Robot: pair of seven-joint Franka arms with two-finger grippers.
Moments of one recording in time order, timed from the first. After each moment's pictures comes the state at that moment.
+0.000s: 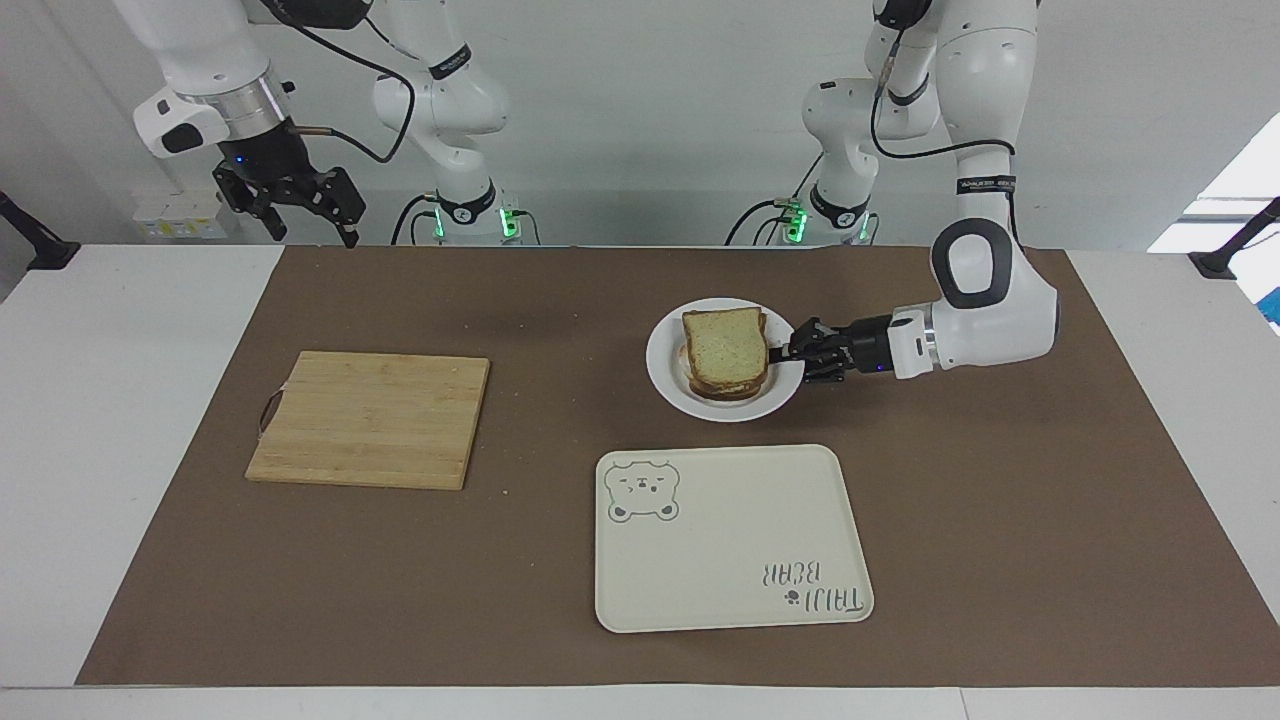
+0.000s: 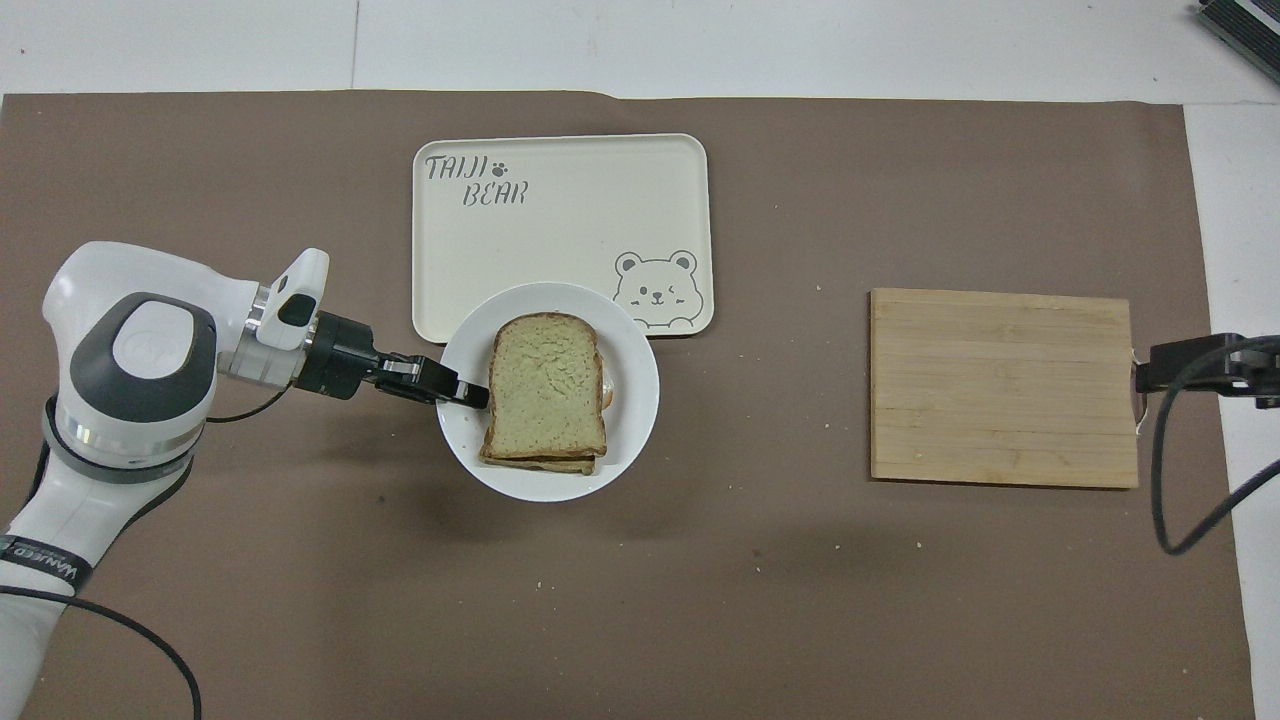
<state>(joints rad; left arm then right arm) -0.07 0.28 -0.06 -1.87 -1.01 1.74 0.52 -0.07 -0.14 0.00 -1.71 0.01 1.57 0.09</state>
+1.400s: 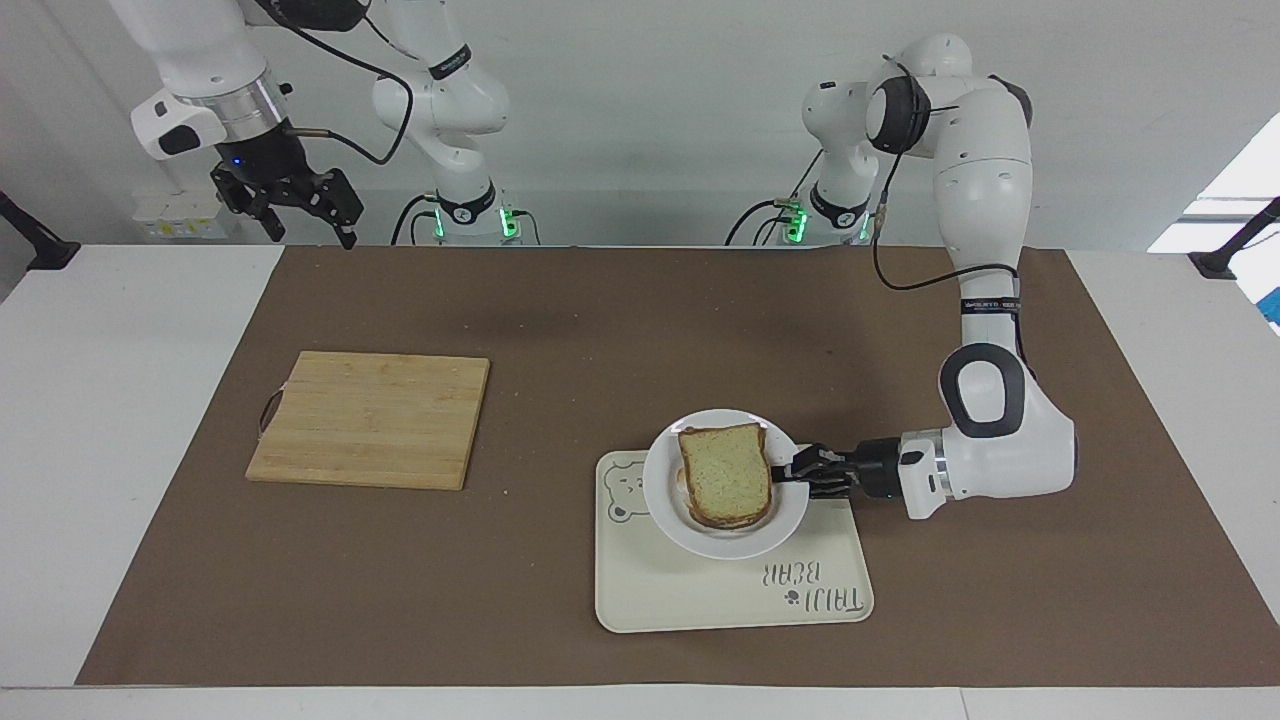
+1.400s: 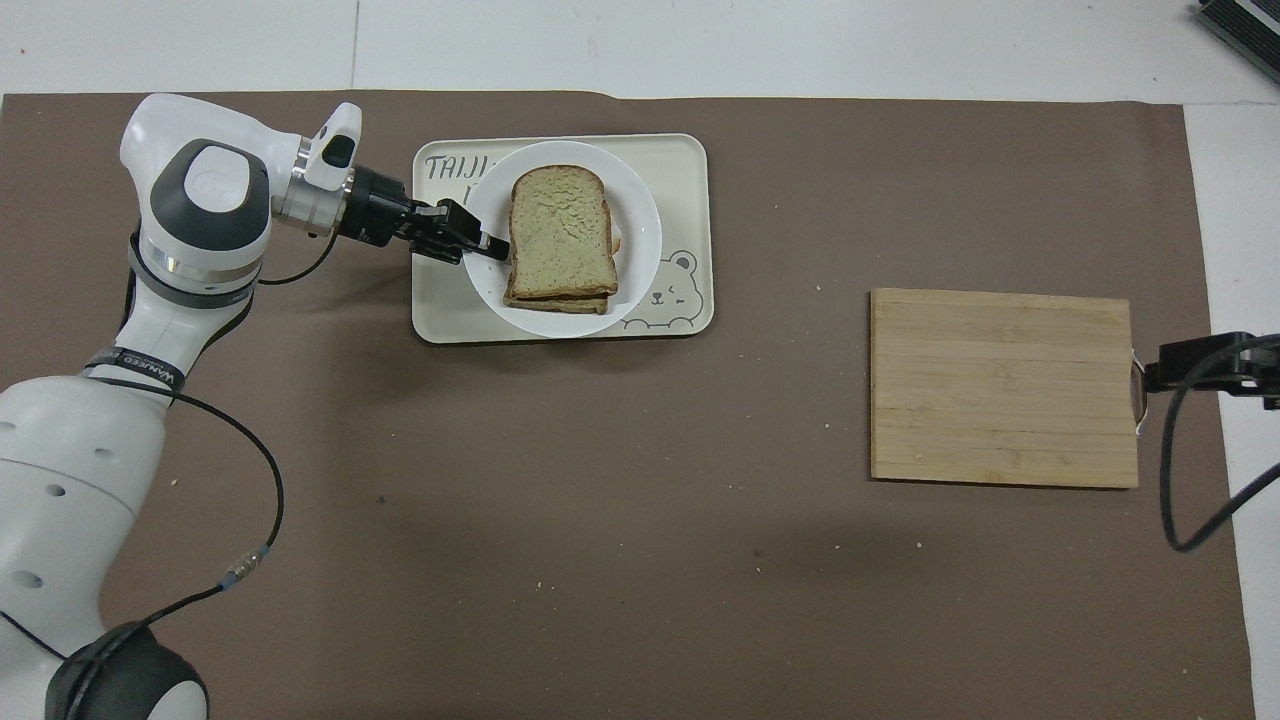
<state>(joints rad) -0.08 0.77 -0.07 -1.27 -0.94 1.73 0.39 -0.07 -0.14 0.00 -1.71 0.01 1.57 0.09</state>
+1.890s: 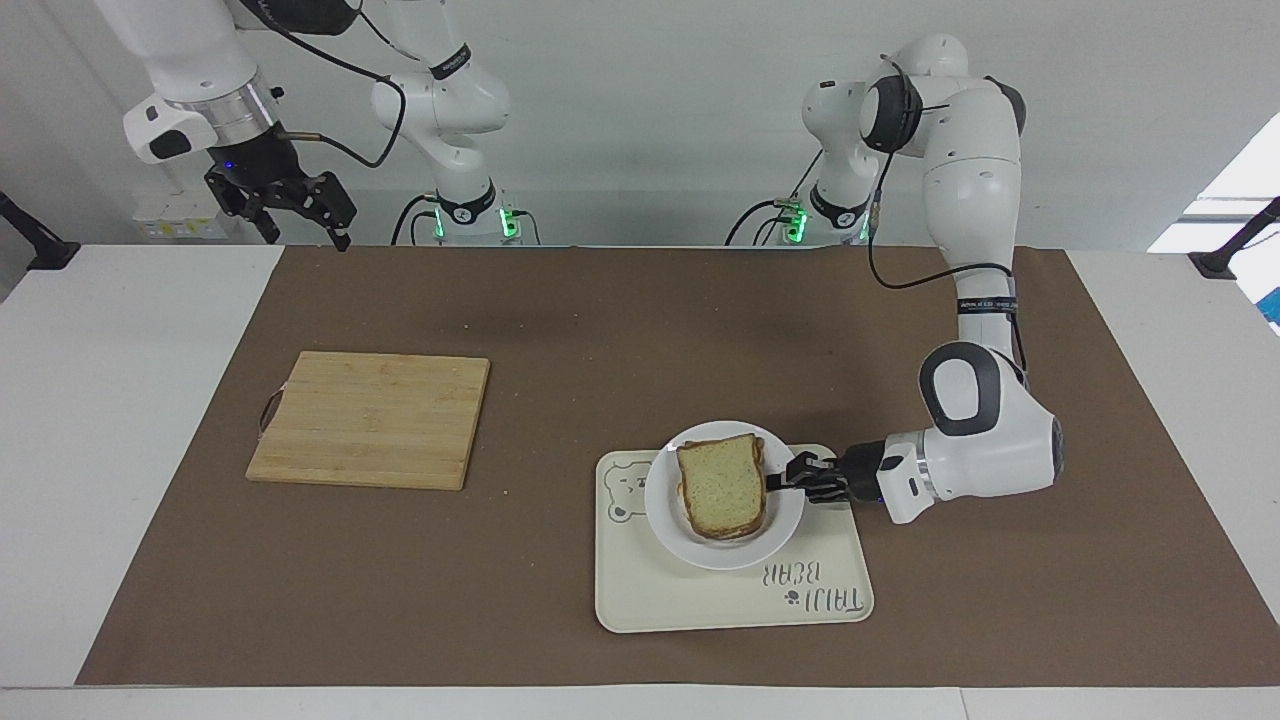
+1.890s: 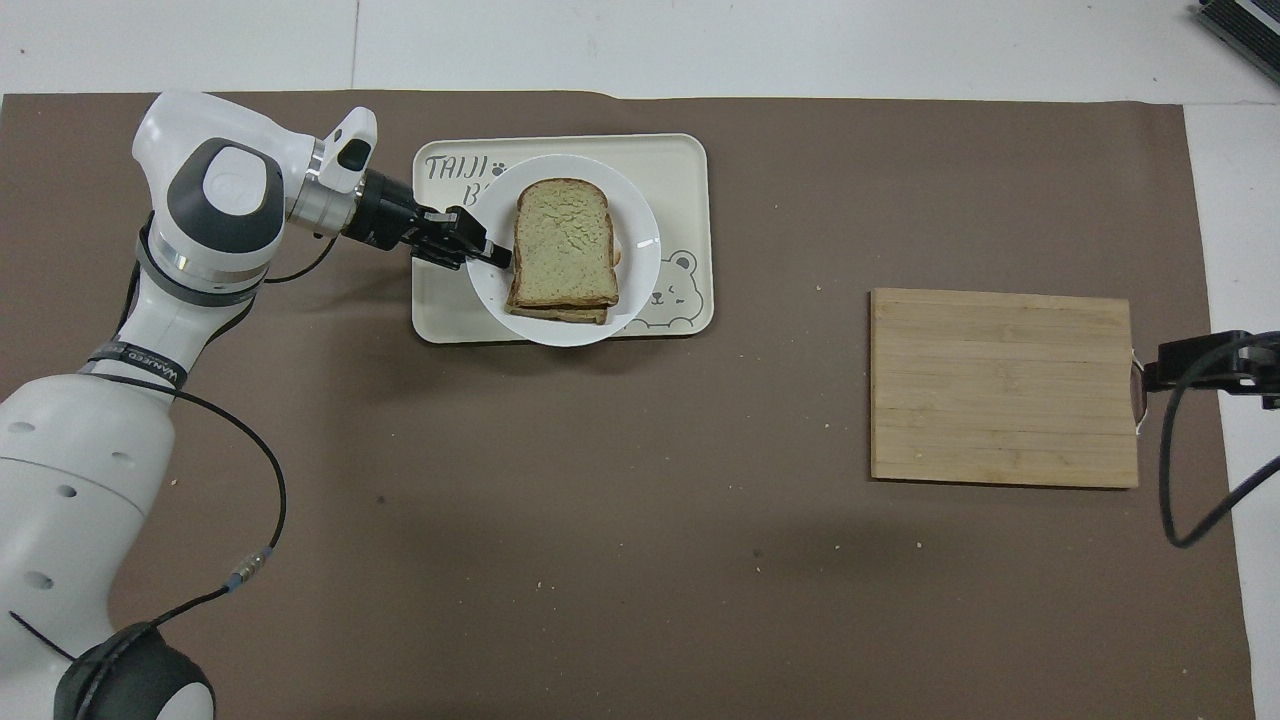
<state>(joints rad) -0.11 0.78 -0.07 -1.27 -0.83 1.82 0.31 0.00 -0.14 -0.08 -1.71 0.01 1.57 0.09</state>
